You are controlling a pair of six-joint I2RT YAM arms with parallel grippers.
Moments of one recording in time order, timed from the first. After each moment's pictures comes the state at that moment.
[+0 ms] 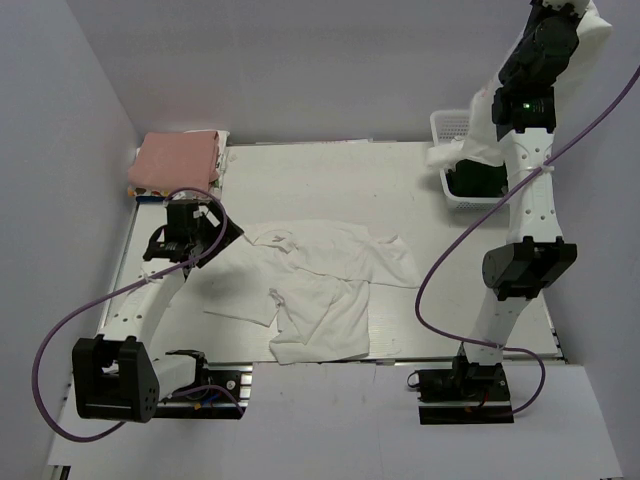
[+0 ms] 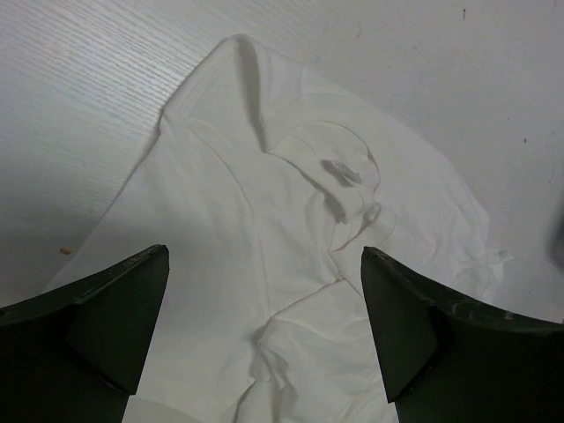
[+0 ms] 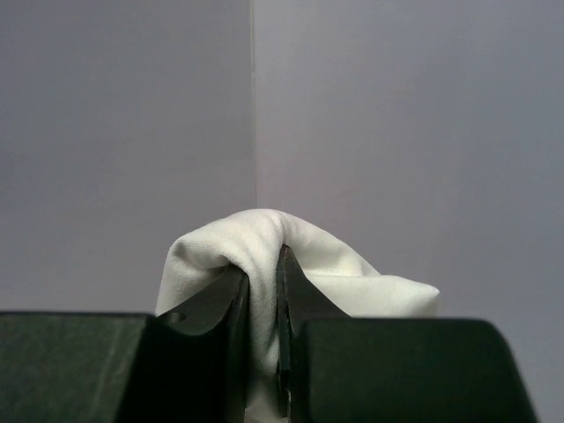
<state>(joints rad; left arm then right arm) -0.08 1.15 0.78 -0.38 0.05 -0.71 0.06 1.89 2.32 0.07 0.60 -0.29</state>
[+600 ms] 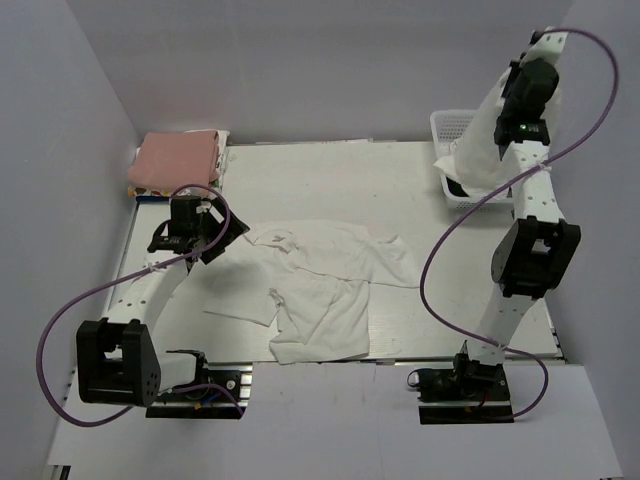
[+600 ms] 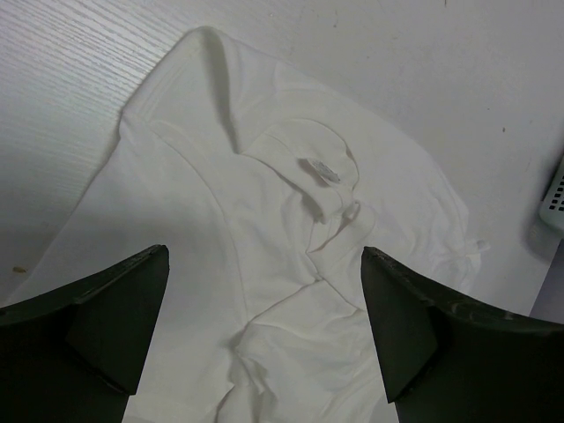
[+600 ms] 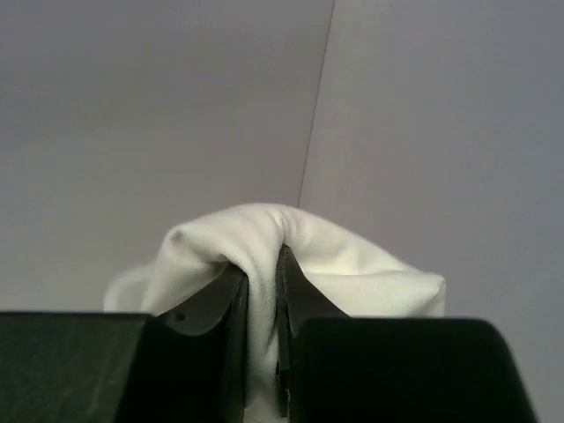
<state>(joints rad) -0.08 1.24 0.81 -0.33 0.13 -0.73 -0.10 1.93 1.99 0.08 0.29 -0.12</state>
